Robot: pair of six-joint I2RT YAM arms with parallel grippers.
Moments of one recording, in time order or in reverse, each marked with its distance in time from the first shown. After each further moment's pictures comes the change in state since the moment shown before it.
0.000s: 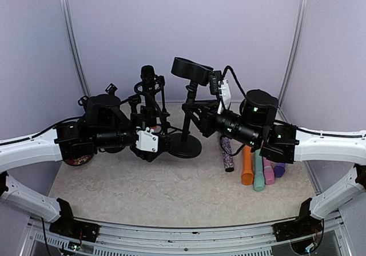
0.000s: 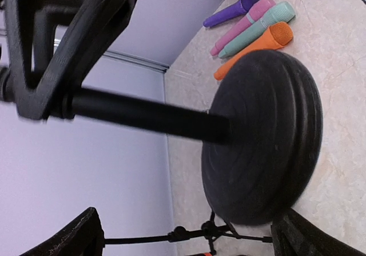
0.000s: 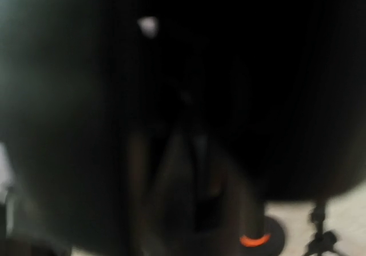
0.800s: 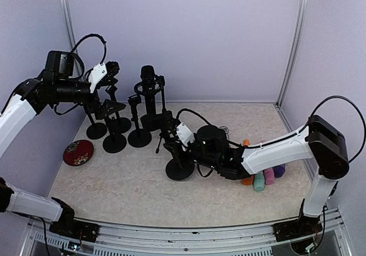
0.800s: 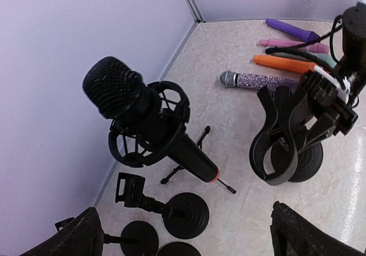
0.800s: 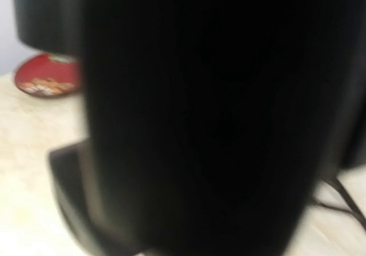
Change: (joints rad) left arm 0.568 -0.003 0.444 -0.612 0.388 -0.501; right arm 0.014 0.433 -0.037 0.230 0.021 -0.283
